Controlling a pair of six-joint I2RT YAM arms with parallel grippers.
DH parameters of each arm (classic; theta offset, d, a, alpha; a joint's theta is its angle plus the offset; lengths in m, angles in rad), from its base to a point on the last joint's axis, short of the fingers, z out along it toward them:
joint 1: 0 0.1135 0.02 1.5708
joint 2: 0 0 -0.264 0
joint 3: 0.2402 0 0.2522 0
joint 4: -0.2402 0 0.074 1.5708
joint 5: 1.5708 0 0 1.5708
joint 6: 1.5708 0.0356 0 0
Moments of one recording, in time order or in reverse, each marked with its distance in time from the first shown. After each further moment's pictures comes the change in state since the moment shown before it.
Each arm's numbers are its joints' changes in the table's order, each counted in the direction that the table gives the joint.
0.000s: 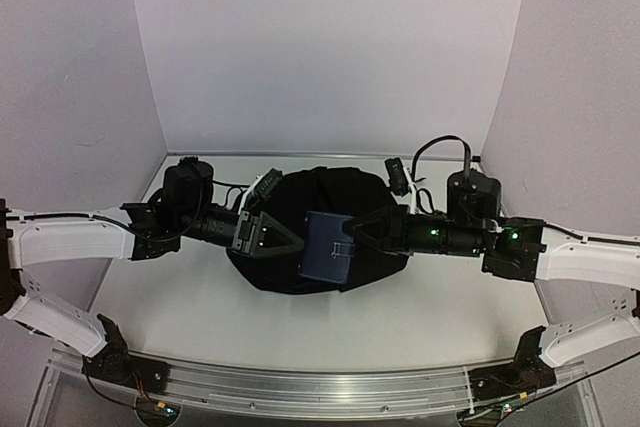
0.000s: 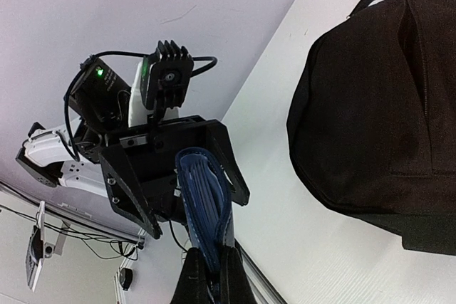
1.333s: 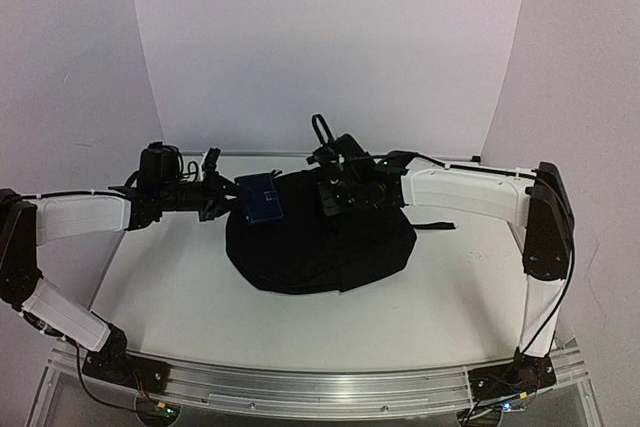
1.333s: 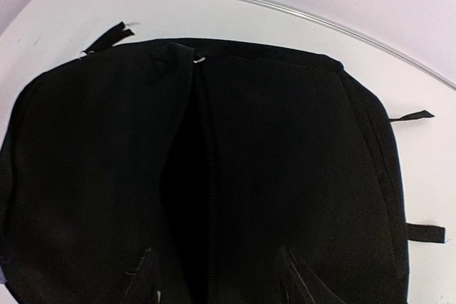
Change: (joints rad) left arm 0.444 -0.104 0.011 -0.027 -0.091 -0.116; right arm -0.063 -0.802 0.848 -0.637 0.699 -0.417
